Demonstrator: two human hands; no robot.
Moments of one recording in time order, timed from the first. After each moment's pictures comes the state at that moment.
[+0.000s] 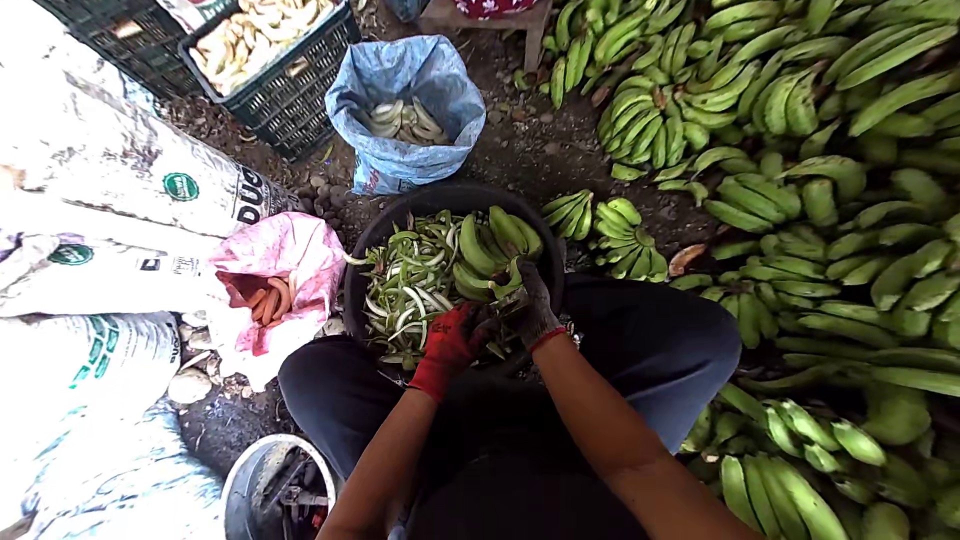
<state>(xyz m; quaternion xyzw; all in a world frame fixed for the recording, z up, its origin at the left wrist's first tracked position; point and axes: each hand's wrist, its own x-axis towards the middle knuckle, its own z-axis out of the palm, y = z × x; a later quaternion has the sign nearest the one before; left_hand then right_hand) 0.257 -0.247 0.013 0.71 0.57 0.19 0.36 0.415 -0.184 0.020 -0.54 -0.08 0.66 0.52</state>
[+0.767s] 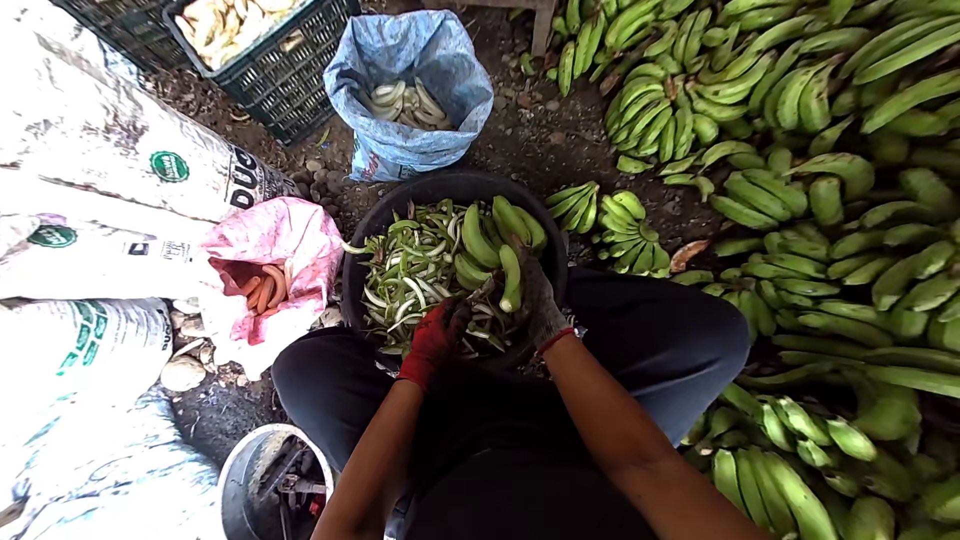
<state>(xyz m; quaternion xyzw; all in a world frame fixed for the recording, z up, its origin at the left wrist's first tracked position) 0.228 -0.251 -0.016 0.61 0.62 0.19 0.45 0.422 -0.192 0.021 -0.60 -0.22 0.64 0.43</state>
